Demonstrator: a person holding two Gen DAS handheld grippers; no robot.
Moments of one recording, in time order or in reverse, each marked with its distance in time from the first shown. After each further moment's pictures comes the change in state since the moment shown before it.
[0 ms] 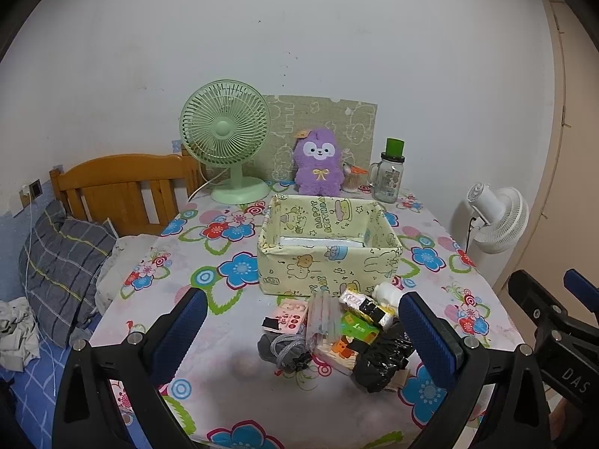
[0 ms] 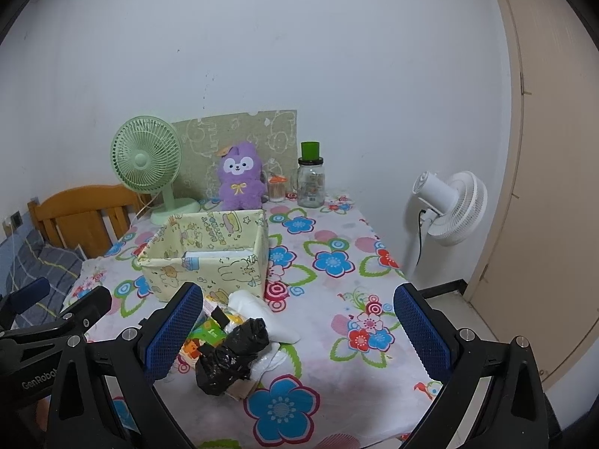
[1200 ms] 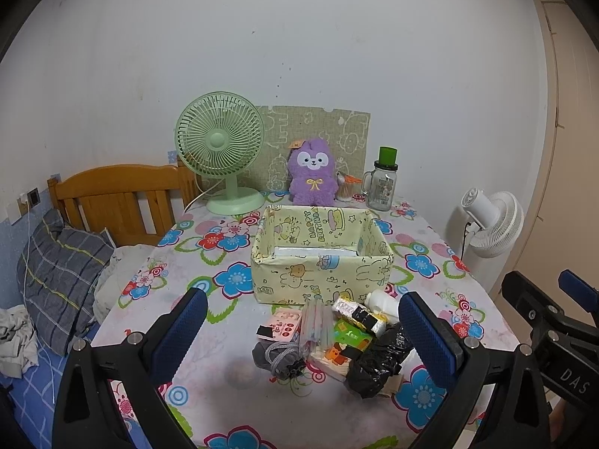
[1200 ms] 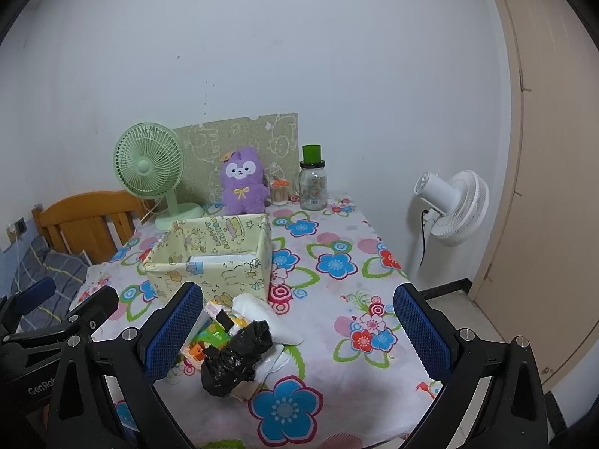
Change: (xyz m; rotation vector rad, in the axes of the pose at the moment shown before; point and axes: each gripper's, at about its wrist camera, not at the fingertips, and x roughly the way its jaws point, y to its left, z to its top) left arm -0.001 -0.006 0.003 0.013 -0.039 -0.010; right arm -0.007 -0.004 0.001 0.019 -0.013 0.017
